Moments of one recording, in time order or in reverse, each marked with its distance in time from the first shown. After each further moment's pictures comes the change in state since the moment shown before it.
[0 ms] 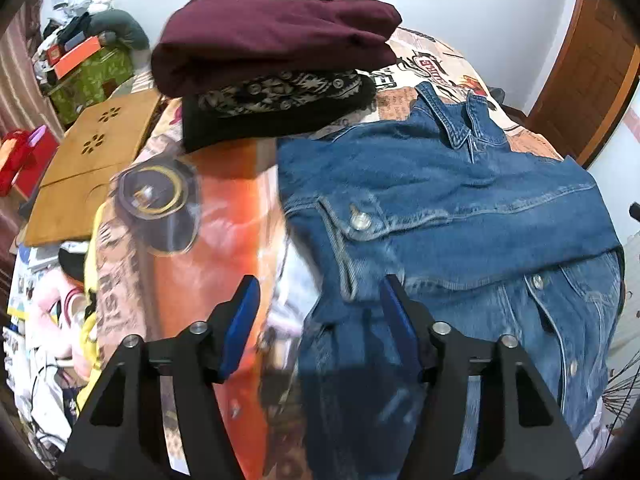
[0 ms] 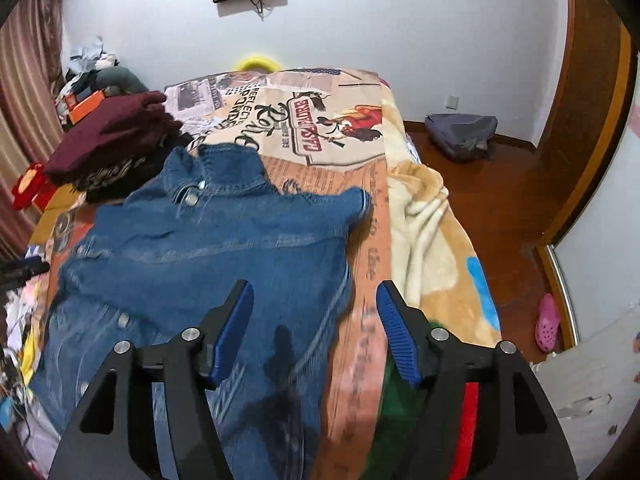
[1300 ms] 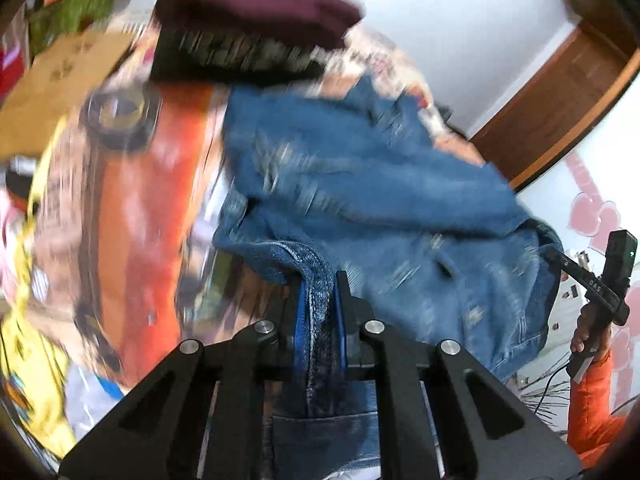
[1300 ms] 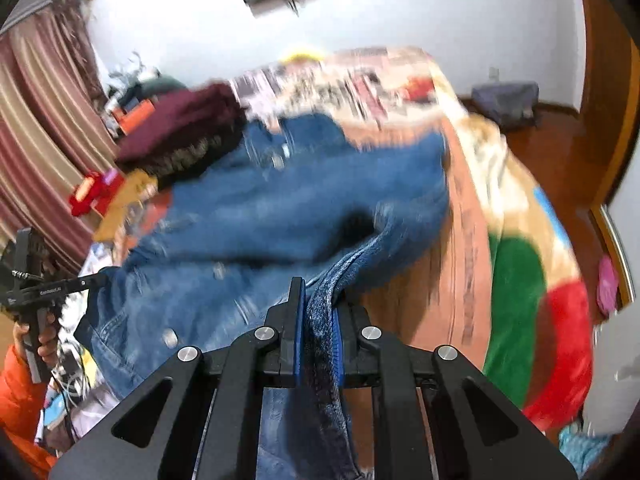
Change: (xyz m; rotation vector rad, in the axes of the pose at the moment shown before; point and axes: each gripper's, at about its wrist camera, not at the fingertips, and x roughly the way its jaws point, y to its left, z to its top) left arm -0.051 -0.012 -0.041 -0.149 0.006 -0.315; right arm -0.020 0.036 -0.037 0.080 -0.033 0.229
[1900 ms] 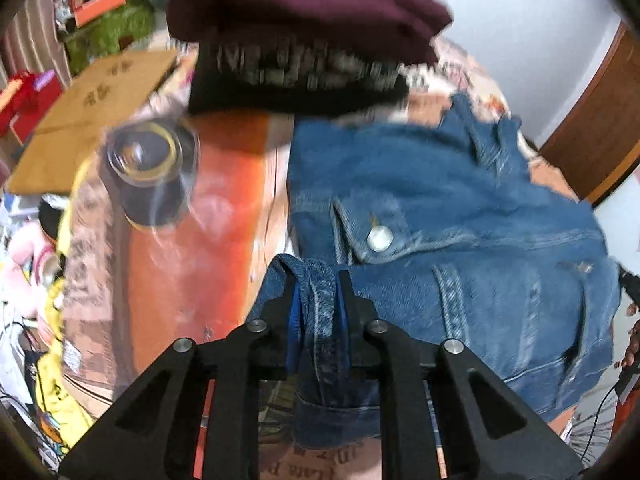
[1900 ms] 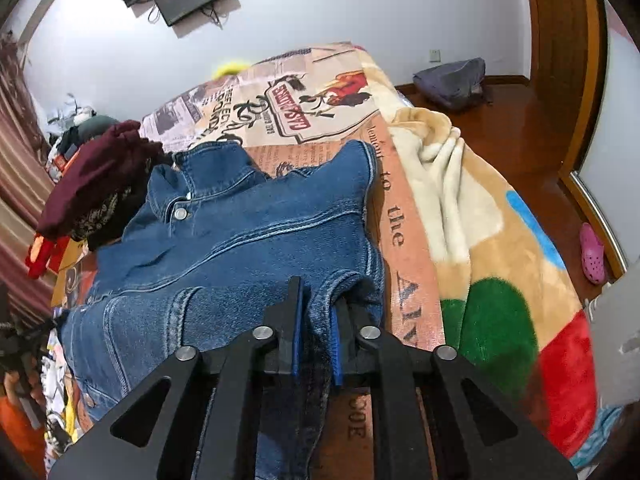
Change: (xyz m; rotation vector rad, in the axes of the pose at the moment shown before) left arm 0.084 0.051 0.050 -0.028 0.013 0.272; right arm 0.066 -0.066 0.024 0.183 -0.003 -0.146
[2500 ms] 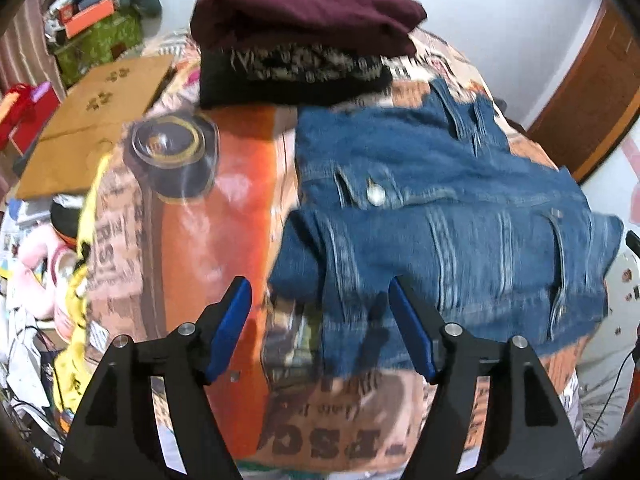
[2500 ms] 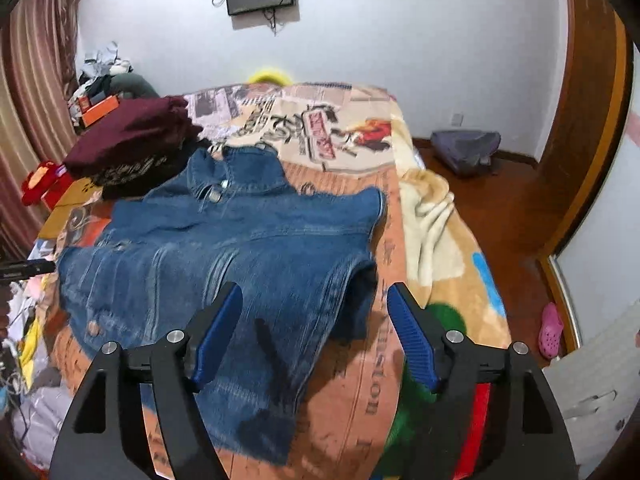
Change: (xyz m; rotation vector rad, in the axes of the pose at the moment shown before) left arm -0.045 0.010 -0.032 0.068 0.010 -0.029; right arm -0.072 0.035 -0.016 -0.281 -0.052 -0.060
